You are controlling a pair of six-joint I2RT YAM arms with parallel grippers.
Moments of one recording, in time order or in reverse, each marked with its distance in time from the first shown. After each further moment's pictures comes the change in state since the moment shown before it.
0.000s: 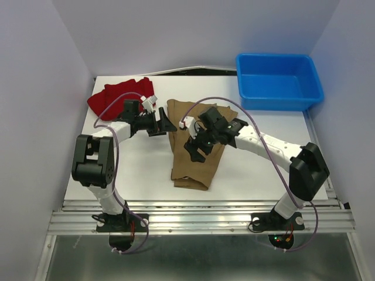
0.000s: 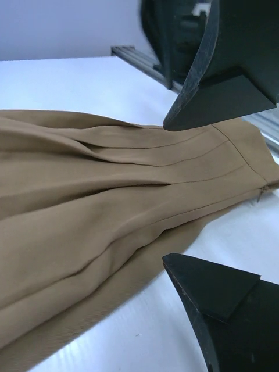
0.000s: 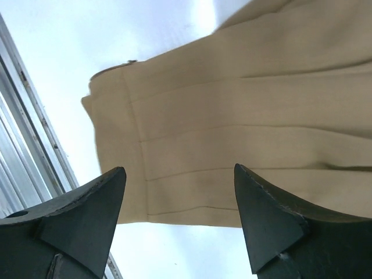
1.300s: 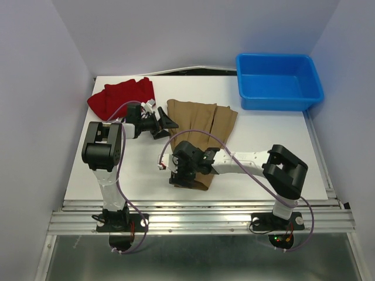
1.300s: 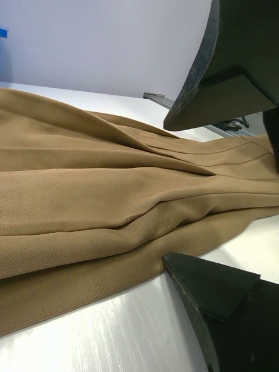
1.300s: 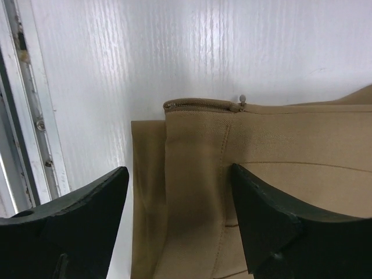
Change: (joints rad) left arm 0.017 0.265 0.001 0.326 0.052 -0.333; right arm 0.329 0.143 -0.149 0.267 0.152 -0.119
